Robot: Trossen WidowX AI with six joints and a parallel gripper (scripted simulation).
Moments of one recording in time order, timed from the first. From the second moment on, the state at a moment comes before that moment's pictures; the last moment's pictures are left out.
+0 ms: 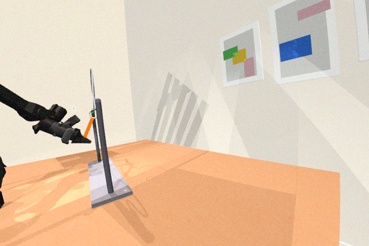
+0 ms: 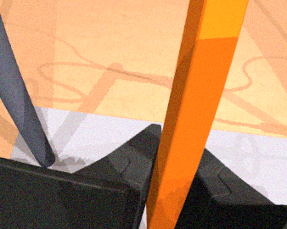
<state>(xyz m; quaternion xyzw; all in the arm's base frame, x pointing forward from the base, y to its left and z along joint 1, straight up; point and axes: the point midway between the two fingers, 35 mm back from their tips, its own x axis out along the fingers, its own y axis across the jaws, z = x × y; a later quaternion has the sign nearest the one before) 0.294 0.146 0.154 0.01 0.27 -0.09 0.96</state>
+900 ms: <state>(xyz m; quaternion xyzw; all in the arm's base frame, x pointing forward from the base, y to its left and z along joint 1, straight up) 0.297 0.169 0.154 0.01 0.26 -0.10 0.96</state>
